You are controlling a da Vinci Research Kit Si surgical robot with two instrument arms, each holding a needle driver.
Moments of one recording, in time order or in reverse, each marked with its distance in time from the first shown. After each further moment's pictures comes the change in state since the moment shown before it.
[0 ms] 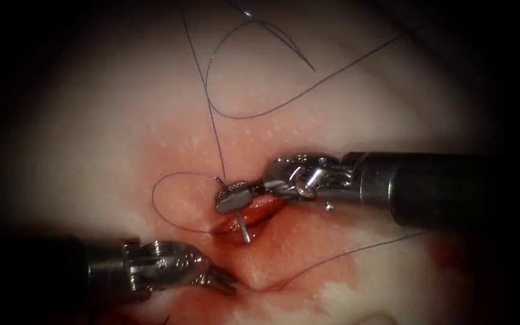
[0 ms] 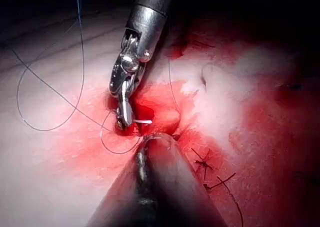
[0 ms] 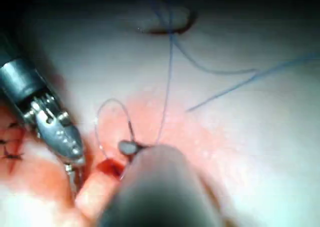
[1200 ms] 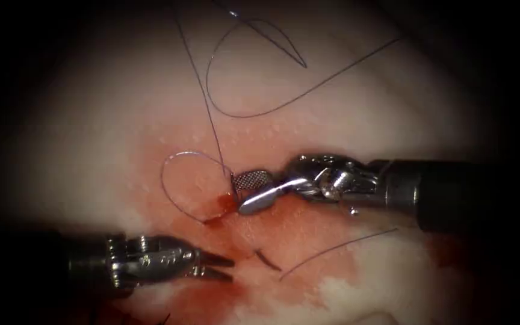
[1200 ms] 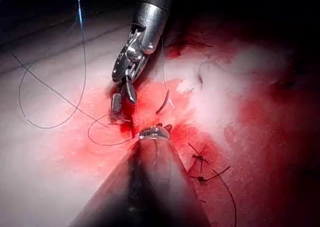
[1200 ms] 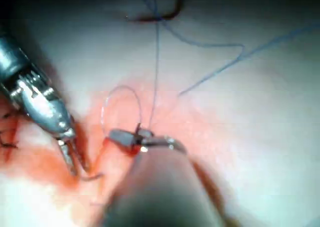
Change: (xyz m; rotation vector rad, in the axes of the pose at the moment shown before) right arm 0.004 0.001 -0.006 -0.132 0.253 -0.364; left arm 0.003 0.001 -0.002 0.108 0.229 0.184
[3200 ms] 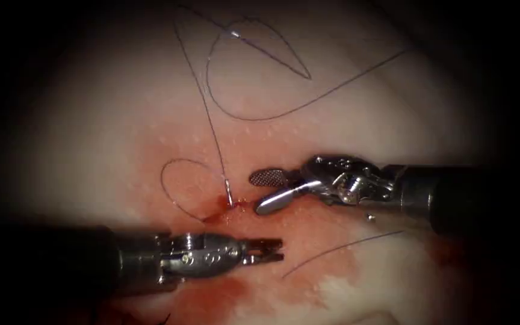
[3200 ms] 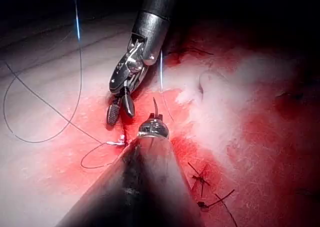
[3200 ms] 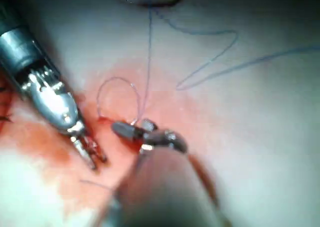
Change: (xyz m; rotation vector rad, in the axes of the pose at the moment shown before) right arm -0.002 0.002 -0.001 -0.044 -0.015 -0.075; left arm 0.002 -0.001 0.005 0.204 0.053 -0.055
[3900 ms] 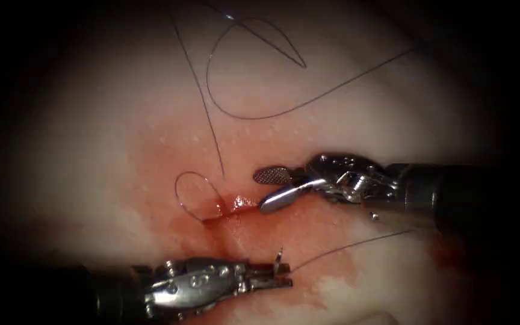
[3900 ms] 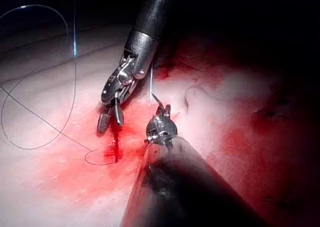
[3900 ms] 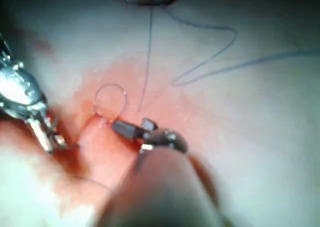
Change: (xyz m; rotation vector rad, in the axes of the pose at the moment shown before) right arm 0.000 0.000 0.000 -0.009 0.007 0.001; left arm 0.006 0.004 -0.005 -0.219 0.339 -0.360
